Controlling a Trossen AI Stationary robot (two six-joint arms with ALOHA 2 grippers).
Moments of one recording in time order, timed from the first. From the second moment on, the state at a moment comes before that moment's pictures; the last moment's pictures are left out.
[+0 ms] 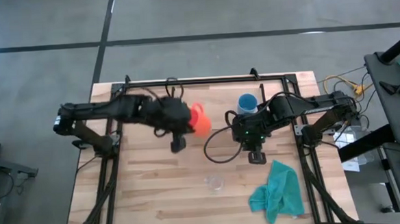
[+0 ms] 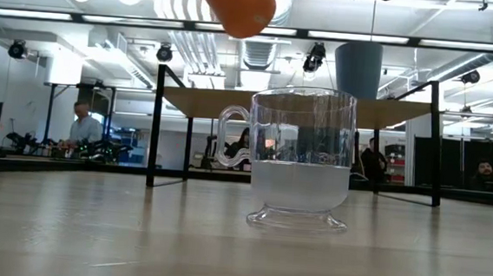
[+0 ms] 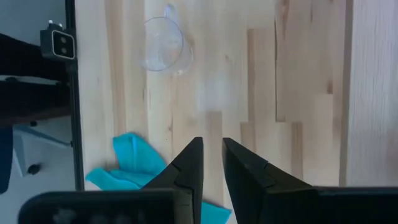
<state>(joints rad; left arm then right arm) -0.04 1.47 1.68 -0.93 -0.04 -0.22 0.19 1.58 1.73 -1.37 -0.13 0.23</state>
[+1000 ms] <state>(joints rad) 0.22 1.99 2.27 -1.22 0.20 0.07 0.19 1.50 1.73 -1.38 0.34 0.34</state>
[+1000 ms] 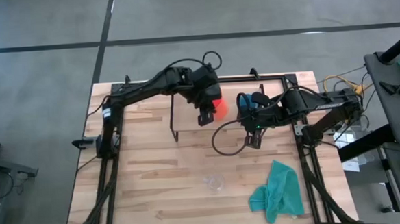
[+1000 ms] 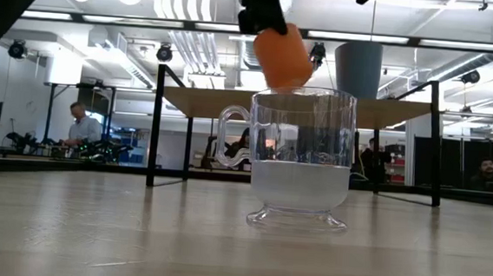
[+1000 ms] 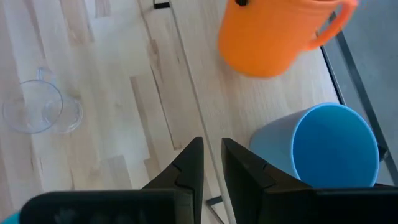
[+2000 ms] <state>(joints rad) 0.23 2.03 2.27 -1.21 0.20 0.08 0.19 1.50 1.73 -1.38 0.34 0.34</state>
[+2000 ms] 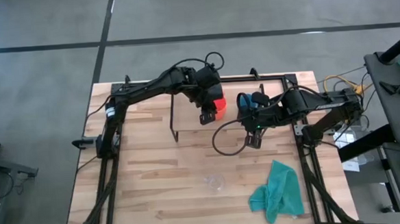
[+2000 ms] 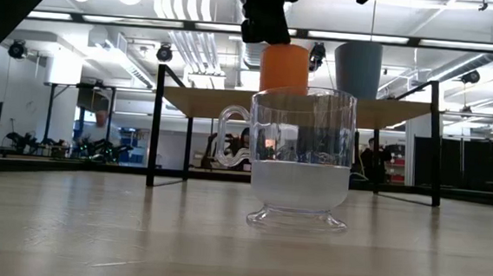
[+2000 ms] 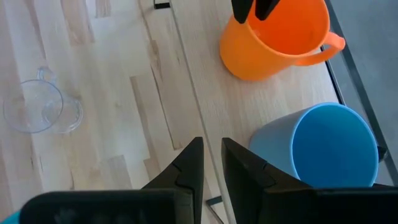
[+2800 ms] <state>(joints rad) 0.10 1.90 2.35 -1.43 0.39 -0.05 0.19 1.50 1.73 -1.38 0.34 0.33</state>
